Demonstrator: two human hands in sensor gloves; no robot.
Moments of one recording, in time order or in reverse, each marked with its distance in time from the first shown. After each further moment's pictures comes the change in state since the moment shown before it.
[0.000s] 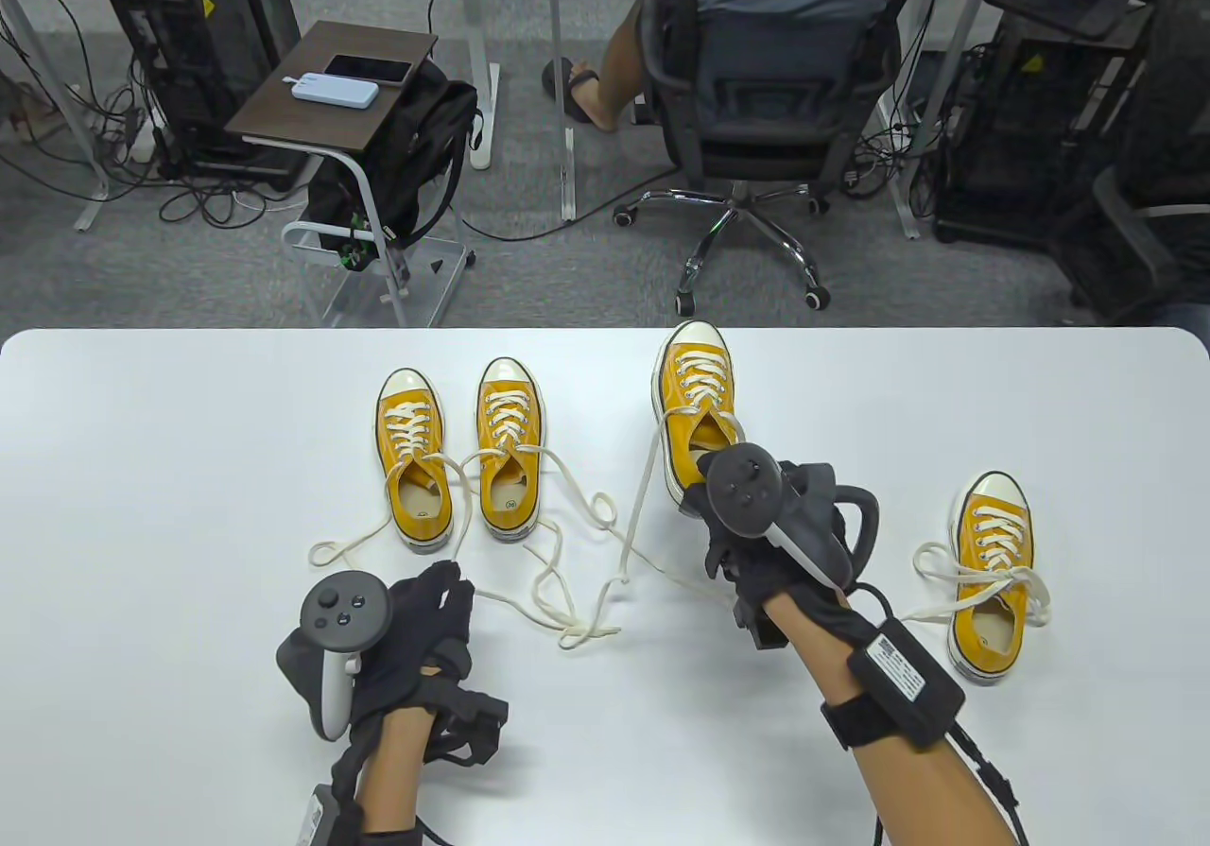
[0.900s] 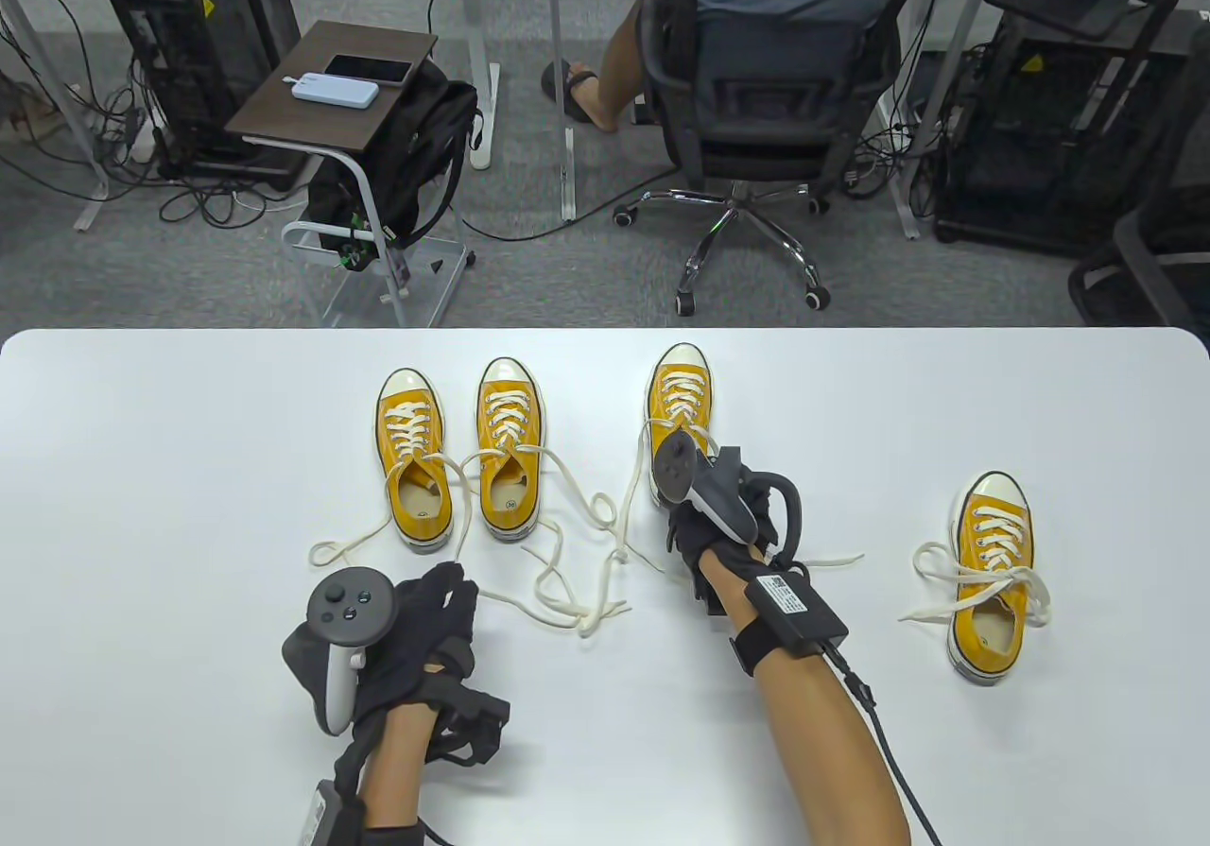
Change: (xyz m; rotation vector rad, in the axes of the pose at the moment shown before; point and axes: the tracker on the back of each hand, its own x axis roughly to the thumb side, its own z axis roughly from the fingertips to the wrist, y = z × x) left_hand 0.001 -0.004 -0.002 -0.031 0.013 -0.031; right_hand -0.010 0.149 -0.048 0.160 0.104 0.153
